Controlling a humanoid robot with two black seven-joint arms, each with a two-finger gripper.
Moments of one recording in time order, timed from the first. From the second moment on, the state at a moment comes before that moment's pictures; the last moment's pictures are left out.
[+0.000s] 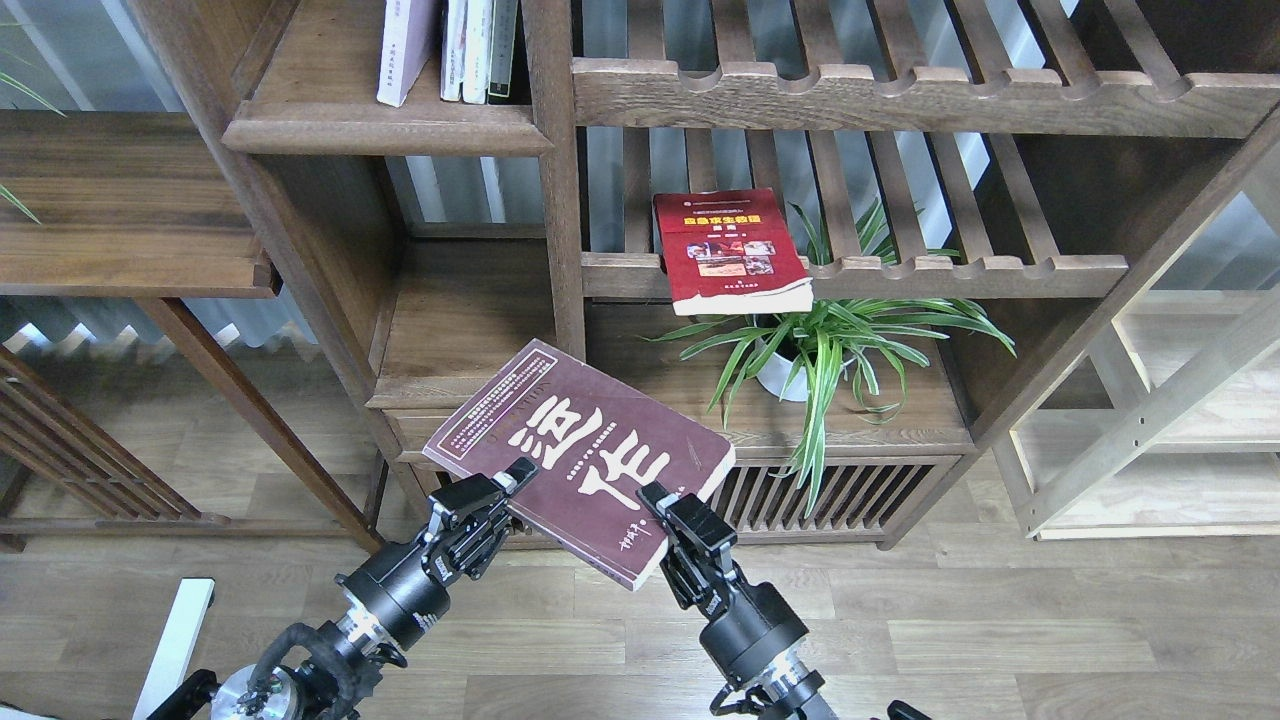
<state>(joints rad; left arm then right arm) 0.01 0.01 -1.11 -1.11 -0.32 -0.49 0.49 -0.08 -0.02 0.73 1.21 0.26 0.58 0.14</state>
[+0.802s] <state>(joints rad) 0.06 0.02 -1.33 -1.27 0.16 -0.49 0.49 -0.08 -0.07 0.79 1.19 0.26 0.58 0.14</state>
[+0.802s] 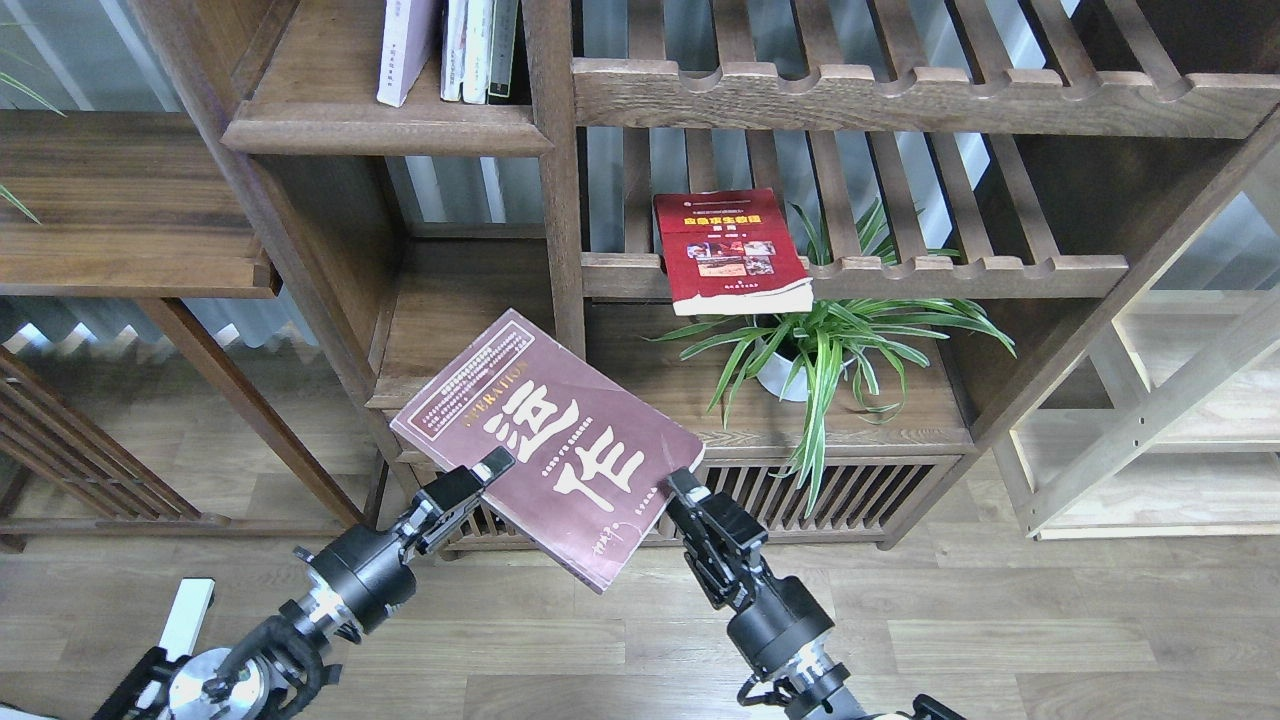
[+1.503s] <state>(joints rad) 0.16 0.22 -1.49 -1.61 0.45 -0.49 0.49 -0.06 -0.07 0.87 1.15 0.27 0.58 0.15</state>
